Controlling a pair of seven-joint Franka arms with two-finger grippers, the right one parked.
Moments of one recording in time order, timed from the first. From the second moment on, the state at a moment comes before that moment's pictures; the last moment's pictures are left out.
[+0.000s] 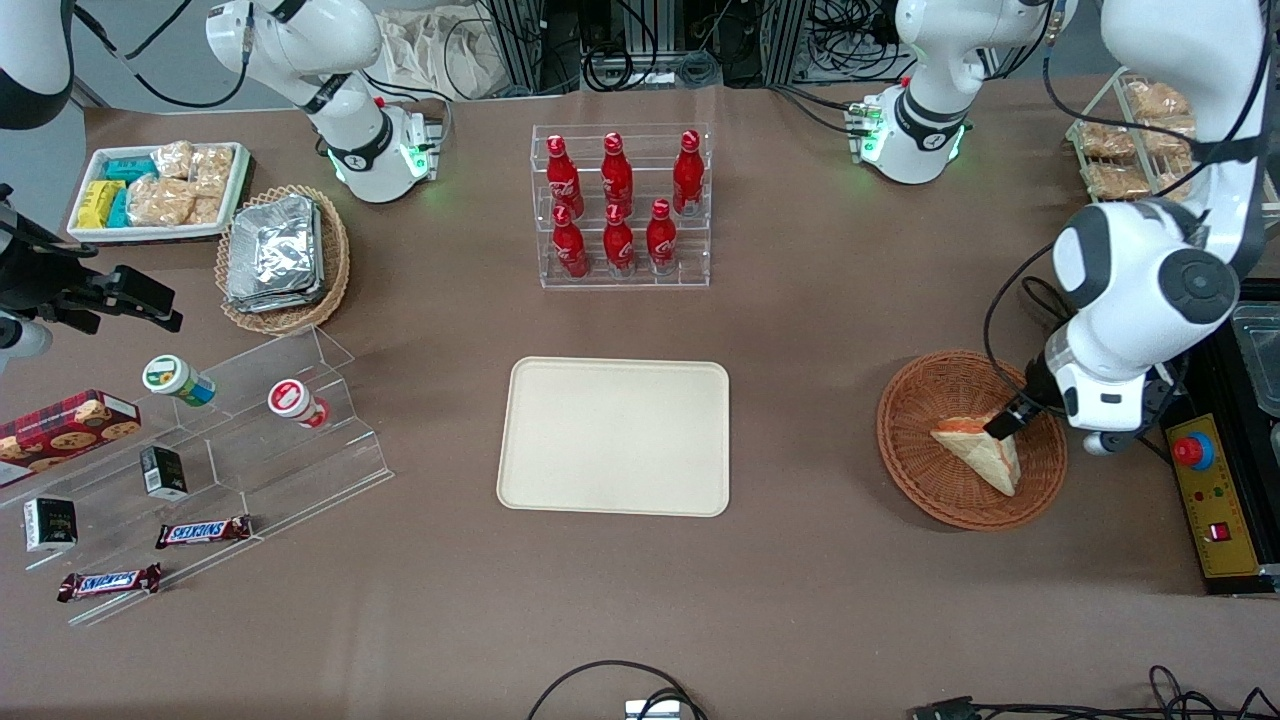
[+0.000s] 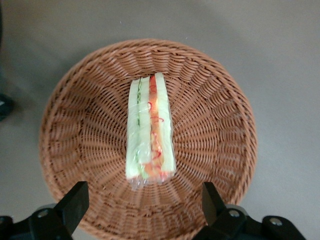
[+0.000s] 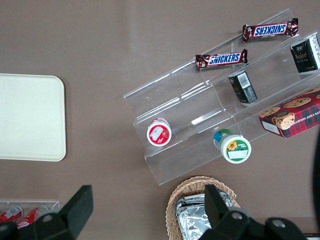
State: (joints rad) arm 0.02 0.23 -0.04 -2.11 0.00 2.39 -0.72
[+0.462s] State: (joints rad) arm 0.02 0.38 -0.04 -2.11 0.00 2.56 -0.74
